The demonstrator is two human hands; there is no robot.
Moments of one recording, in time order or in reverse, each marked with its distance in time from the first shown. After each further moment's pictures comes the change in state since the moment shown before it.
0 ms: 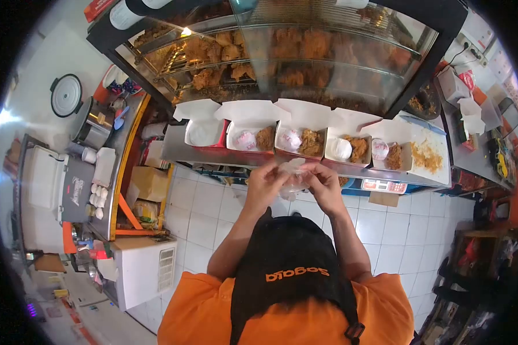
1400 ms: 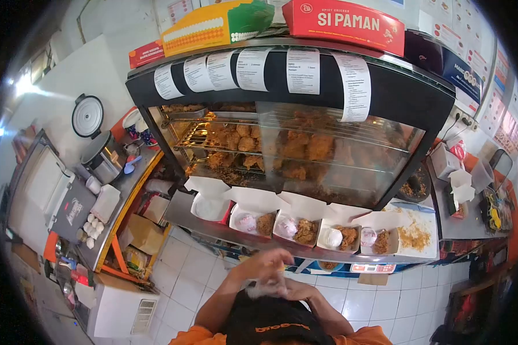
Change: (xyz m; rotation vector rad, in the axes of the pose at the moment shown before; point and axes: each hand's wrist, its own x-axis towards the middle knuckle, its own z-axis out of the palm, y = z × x) left_hand 0.021 0.014 -0.027 0.043 -0.539 0.052; right_hand 0.000 0.046 -0.005 -0.396 -0.911 0.006
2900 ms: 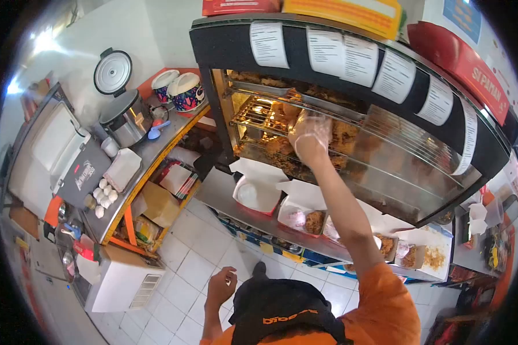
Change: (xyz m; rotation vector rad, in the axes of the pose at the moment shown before) left_hand -0.251 -0.084 -0.083 0.517 0.945 -0.457; right_hand 0.399 -0.123 -0.157 -1.870 0.759 0.239
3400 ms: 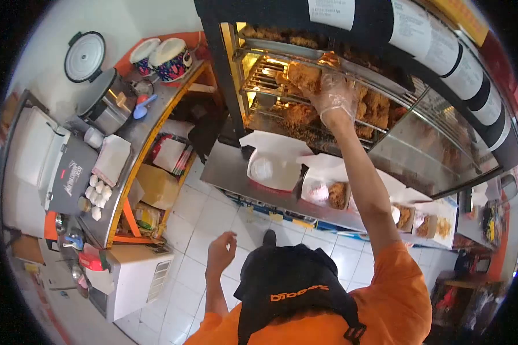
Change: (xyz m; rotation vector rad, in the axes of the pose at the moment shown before) left_hand 0.109 -0.056 -0.067 0.054 -0.081 0.111; right_hand 0.037 -0.046 -0.017 0.156 -0.145 0.294
